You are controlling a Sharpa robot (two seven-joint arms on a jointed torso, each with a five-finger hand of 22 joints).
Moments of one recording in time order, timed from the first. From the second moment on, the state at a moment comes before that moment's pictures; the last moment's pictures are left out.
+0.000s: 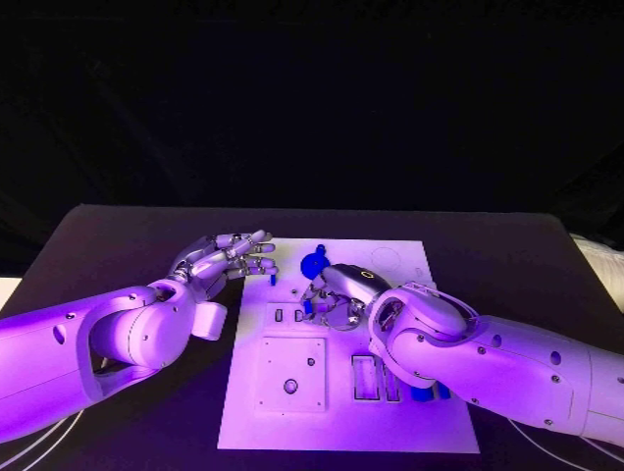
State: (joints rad) left arm 1.13 -0.99 -0.02 1.68 0.10 -0.30 0.41; left_hand 1.37 -0.01 0.17 0.15 0.15 0.96 0.21 0.10 0.07 1.04 0.15 0.12 0.07 1.18 0.09 0.23 0.23 0.17 0.97 0.20 0.44 0.20; right arm 1.06 -0.58 0.02 1.55 -1.52 -0.34 -0.24; right_hand 1.41 -0.01 0.24 0.05 0.15 1.12 0.11 0.11 0.11 1.47 0.02 1.40 1.31 1.47 -0.05 1.53 1.31 0.02 1.47 0.07 1.55 1.31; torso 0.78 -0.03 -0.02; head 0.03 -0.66
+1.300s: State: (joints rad) left arm 1.13 -0.99 -0.02 1.67 0.11 -0.30 0.41; left_hand 1.38 -0.01 0.17 0.14 0.15 0.96 0.21 0.10 0.07 1.04 0.15 0.12 0.07 1.18 0.09 0.23 0.23 0.17 0.97 0.20 0.44 0.21; right arm 1.07 -0.59 0.02 1.55 -1.55 -0.30 -0.27; right_hand 1.35 -0.05 0.22 0.06 0.15 1.10 0.12 0.07 0.13 1.47 0.03 1.32 1.31 1.47 -0.04 1.52 1.31 0.02 1.47 0.07 1.55 1.31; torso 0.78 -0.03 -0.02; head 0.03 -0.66
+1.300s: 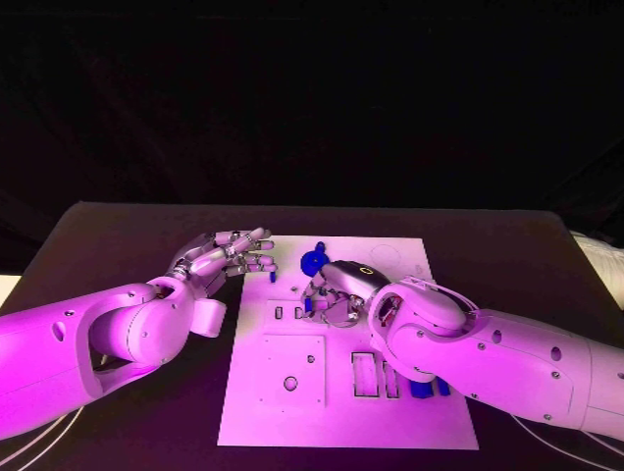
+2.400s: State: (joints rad) left arm 1.13 -0.98 -0.02 1.66 0.11 -0.30 0.41; left_hand 1.38 -0.01 0.17 0.14 0.15 0.96 0.21 0.09 0.07 1.04 0.15 0.11 0.07 1.18 0.09 0.22 0.23 0.17 0.97 0.20 0.44 0.21; right arm 1.05 -0.59 0.01 1.57 -1.56 -0.36 -0.27; right_hand 1.31 -0.10 0.17 0.11 0.16 0.98 0.15 0.06 0.10 1.41 0.06 1.19 1.31 1.47 -0.02 1.51 1.31 0.02 1.46 0.10 1.54 1.31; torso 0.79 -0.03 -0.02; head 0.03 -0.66
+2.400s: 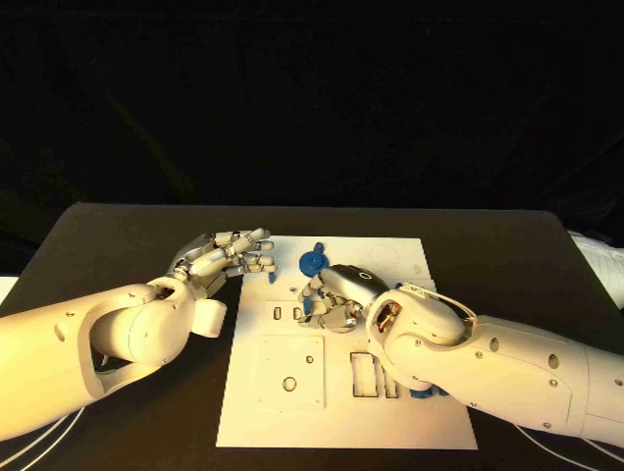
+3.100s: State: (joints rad) left arm 1.13 -0.96 -0.02 1.64 0.09 -0.30 0.39; left_hand 1.38 -0.02 0.18 0.13 0.15 0.99 0.19 0.09 0.07 1.11 0.13 0.12 0.08 1.30 0.06 0.27 0.29 0.17 1.05 0.17 0.53 0.25; right arm 1.07 -0.70 0.04 1.69 -1.48 -0.44 -0.14; right_hand 1.31 -0.10 0.17 0.11 0.19 0.97 0.16 0.06 0.10 1.41 0.06 1.19 1.31 1.47 -0.02 1.51 1.31 0.02 1.46 0.10 1.54 1.31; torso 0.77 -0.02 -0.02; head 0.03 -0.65
